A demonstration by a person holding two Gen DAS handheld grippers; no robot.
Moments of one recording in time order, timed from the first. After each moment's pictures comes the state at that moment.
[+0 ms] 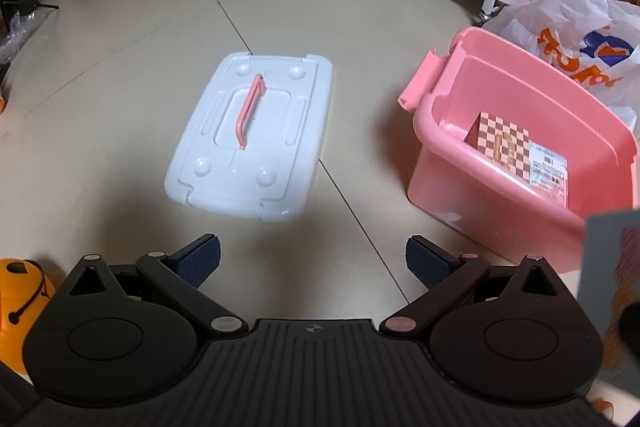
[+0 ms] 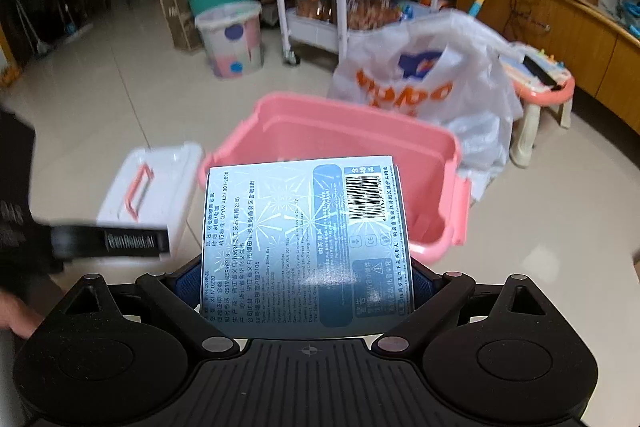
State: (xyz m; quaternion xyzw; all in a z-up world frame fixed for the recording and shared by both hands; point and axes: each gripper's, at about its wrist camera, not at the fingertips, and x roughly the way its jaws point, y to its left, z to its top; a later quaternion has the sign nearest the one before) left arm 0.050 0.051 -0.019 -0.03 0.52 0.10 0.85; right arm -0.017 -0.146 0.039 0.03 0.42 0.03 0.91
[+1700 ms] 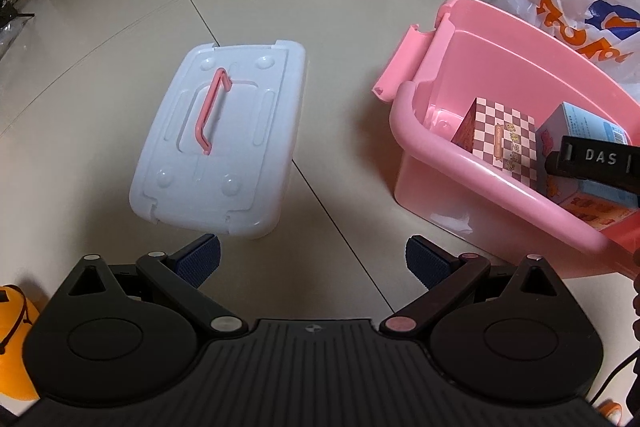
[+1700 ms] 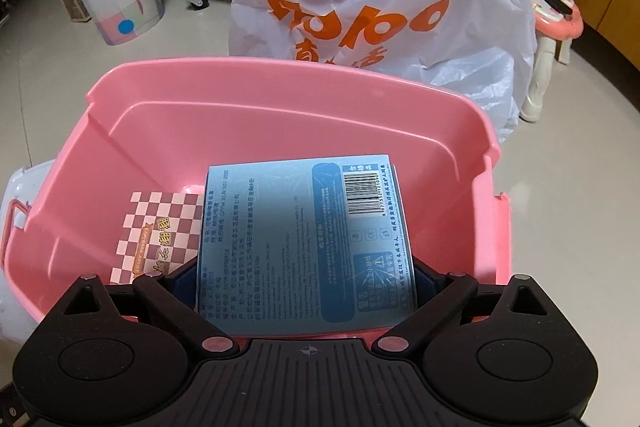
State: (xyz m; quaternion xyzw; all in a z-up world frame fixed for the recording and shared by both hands) left arm 0.090 0.034 -0.053 0.00 0.55 0.08 0.83; right arm 0.152 -0.192 -0.089 0.07 0.52 -0.07 0.85
